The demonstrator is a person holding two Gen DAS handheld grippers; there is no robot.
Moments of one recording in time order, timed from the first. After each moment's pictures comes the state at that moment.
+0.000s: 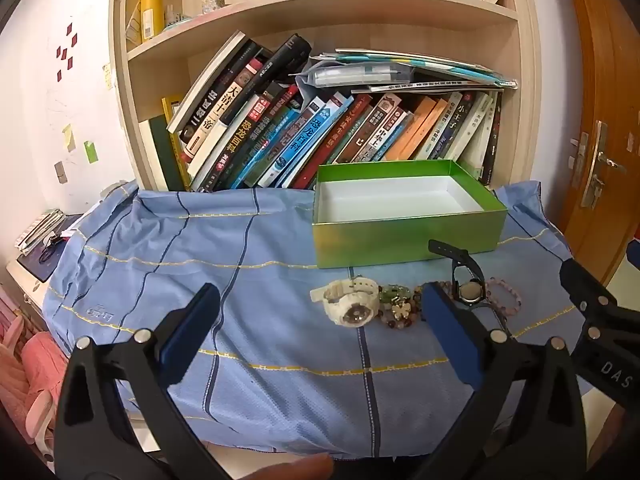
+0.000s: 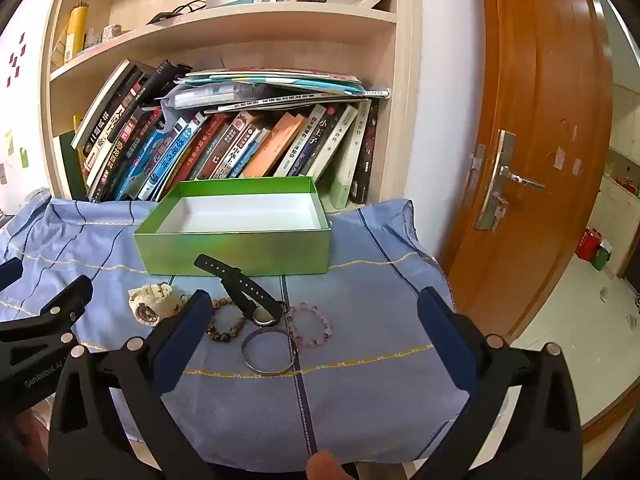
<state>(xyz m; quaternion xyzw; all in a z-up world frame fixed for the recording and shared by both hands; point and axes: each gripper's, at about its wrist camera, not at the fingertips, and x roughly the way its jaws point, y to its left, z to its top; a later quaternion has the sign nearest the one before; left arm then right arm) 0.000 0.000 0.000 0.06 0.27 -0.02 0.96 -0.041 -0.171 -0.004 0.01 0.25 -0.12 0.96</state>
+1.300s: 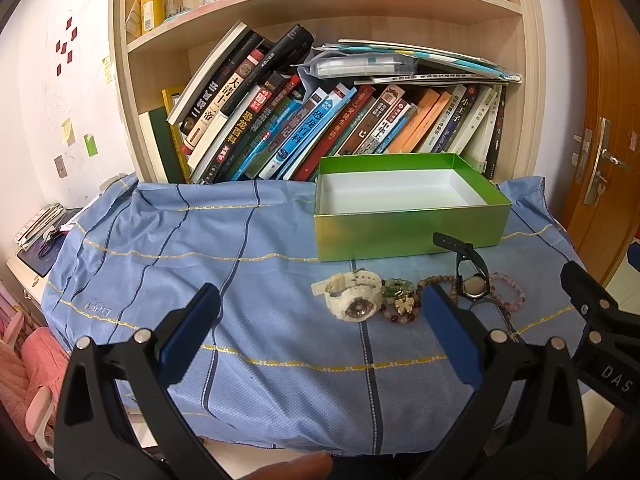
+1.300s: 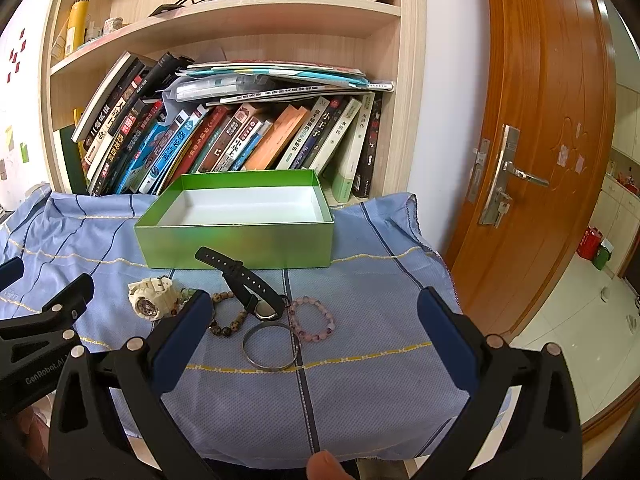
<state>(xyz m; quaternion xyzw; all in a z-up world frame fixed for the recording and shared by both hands) 0.004 0.004 -0.009 0.06 0.28 -0.02 0.96 -0.037 -0.168 -0.008 0.01 0.26 -0.12 0.96</state>
